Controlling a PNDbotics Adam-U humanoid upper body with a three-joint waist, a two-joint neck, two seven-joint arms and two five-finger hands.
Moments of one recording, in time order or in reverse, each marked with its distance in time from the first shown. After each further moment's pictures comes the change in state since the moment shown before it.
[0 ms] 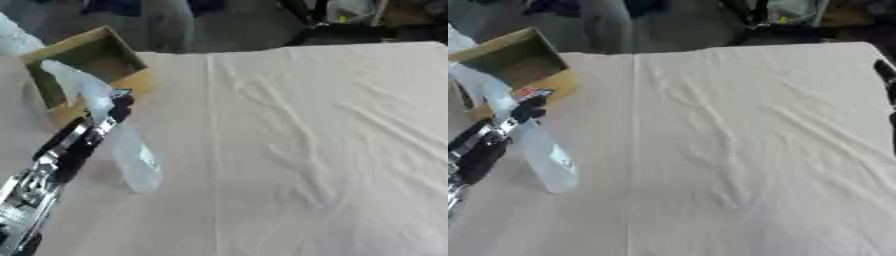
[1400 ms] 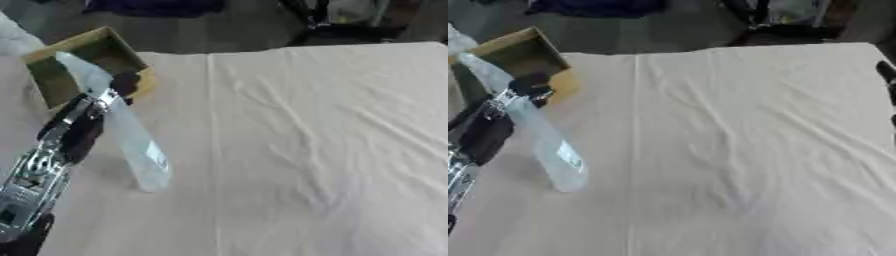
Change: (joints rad) left arm -0.097 -0.046 0.011 0.001 0.105 0.045 0.046; right arm 0.000 0.000 0.000 0.000 0.000 0.001 0.001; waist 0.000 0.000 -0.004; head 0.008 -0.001
